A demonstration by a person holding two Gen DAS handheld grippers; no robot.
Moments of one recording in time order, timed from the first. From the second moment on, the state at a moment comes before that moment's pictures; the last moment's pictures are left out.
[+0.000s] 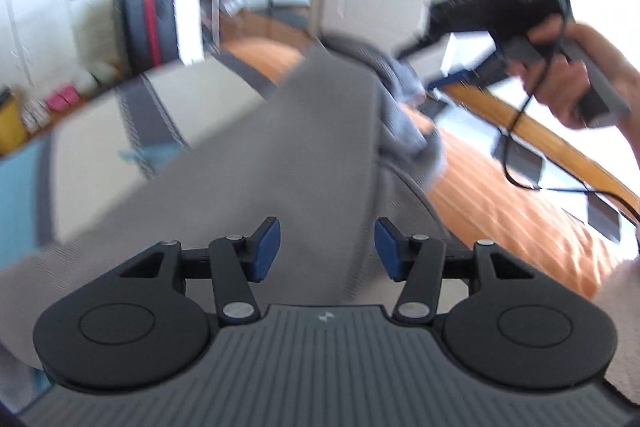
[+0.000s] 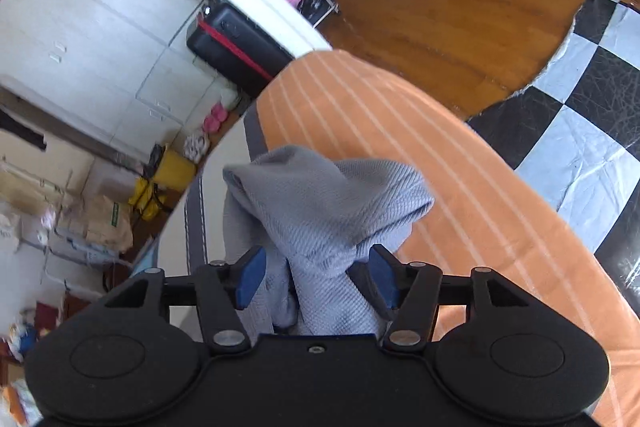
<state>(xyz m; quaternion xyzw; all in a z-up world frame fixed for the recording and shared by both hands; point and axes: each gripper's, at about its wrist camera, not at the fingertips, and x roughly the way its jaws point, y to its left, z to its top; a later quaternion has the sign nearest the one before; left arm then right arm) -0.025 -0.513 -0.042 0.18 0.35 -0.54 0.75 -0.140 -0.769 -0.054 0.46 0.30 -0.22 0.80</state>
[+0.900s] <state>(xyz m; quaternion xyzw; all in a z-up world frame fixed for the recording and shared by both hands) 0.023 -0.564 -0.028 0.33 0.23 -0.40 0.82 -0.115 -0.755 -0.069 0.49 0.28 -0.23 0.79</state>
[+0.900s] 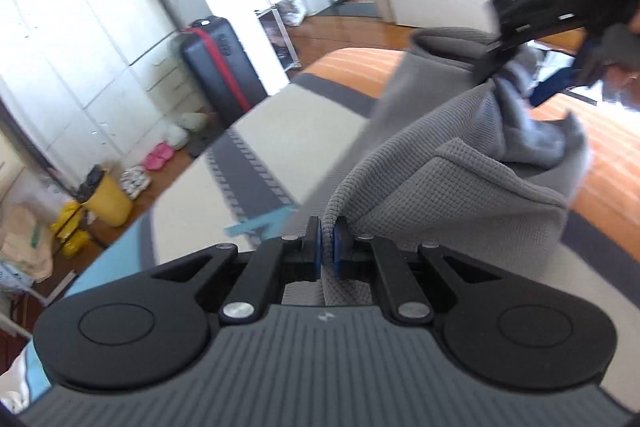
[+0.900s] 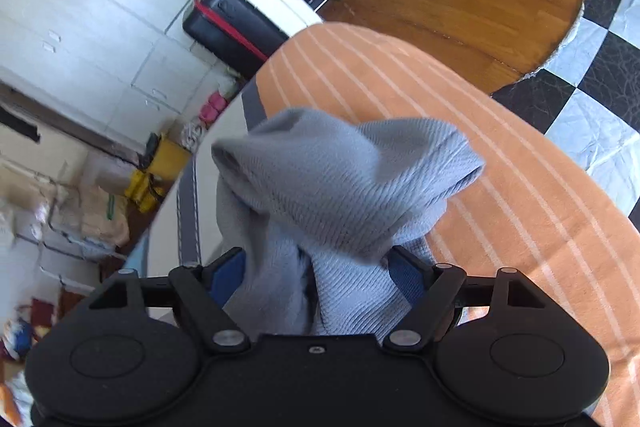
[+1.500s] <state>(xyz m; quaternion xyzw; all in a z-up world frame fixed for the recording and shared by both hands) 0.070 -0.498 -0.037 0.16 0.37 -0.37 0.84 -0.070 -0.731 -0.052 0.29 0.28 -0.25 0.88</state>
